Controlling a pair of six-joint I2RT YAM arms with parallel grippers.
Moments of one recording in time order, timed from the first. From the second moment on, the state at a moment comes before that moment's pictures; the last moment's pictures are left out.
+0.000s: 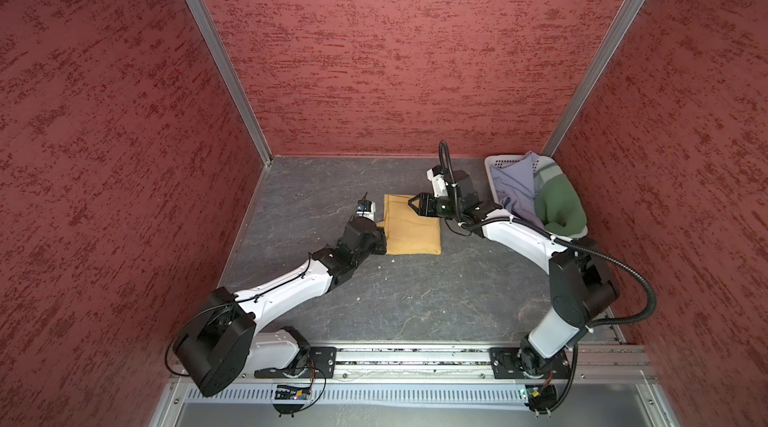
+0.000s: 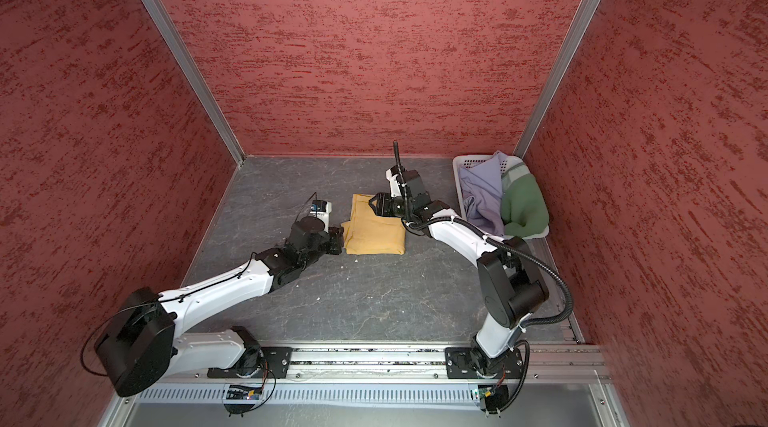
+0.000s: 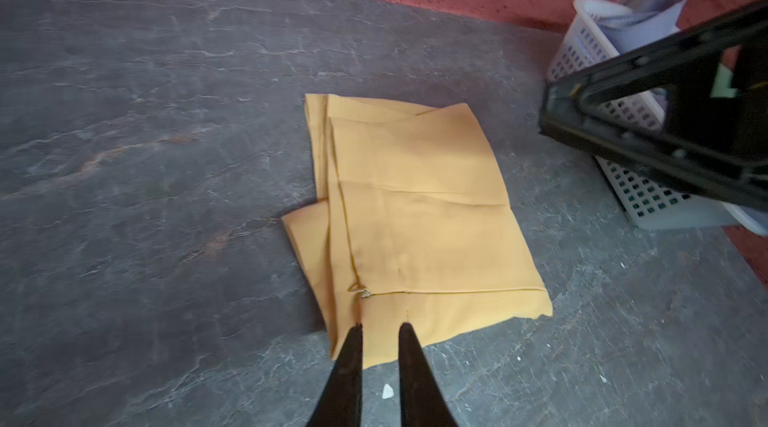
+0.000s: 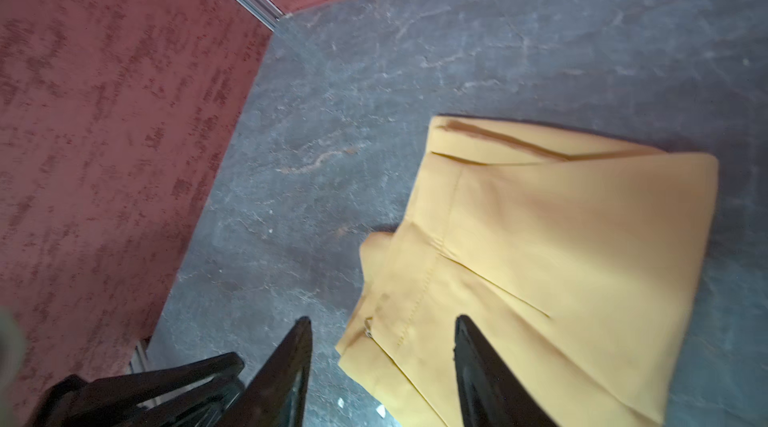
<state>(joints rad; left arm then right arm) -0.70 1.31 0.70 0.02 -0.20 -0.50 0.50 1.69 1.17 -0.10 -0.31 0.54</state>
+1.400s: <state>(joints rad) -0.61 1.48 0.70 0.11 0.02 -0.64 0.50 1.73 0.84 -0.04 -0.20 0.51</state>
